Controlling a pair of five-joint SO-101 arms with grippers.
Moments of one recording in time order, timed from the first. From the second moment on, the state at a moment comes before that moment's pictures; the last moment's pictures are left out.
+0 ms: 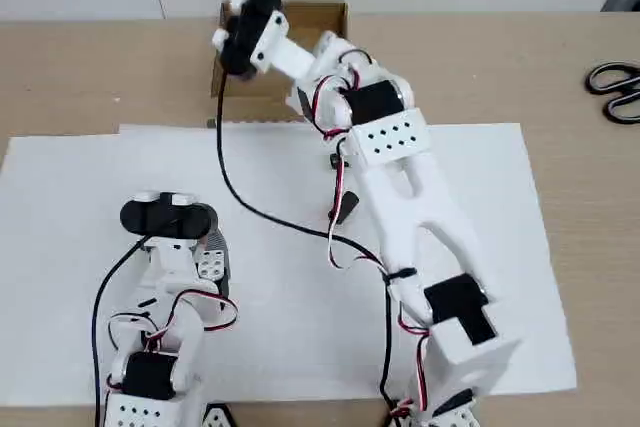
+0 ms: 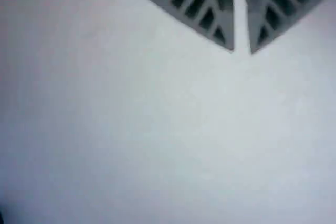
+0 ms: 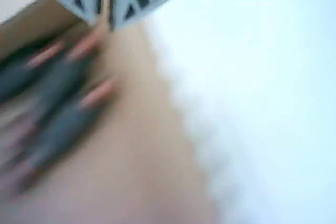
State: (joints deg) left arm 3.9 -103.3 96.5 50.4 8.3; right arm -25.1 10.5 -17.3 57.1 42.2
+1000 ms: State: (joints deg) left arm -7.6 -103.3 96.5 47.6 8.3; right arm -24.9 11.9 -17.5 93.2 -15.4
